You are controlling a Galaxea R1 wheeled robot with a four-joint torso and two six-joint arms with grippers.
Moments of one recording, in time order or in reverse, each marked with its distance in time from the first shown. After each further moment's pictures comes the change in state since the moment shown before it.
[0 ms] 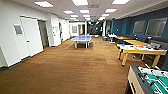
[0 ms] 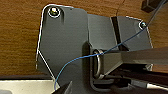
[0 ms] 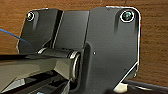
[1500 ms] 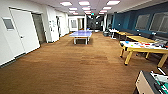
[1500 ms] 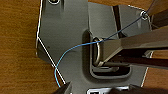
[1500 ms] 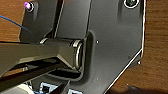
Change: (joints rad) left arm -0.006 0.004 0.001 0.000 -0.001 0.000; right arm 0.006 0.006 0.002 0.000 0.004 0.000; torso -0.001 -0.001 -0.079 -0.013
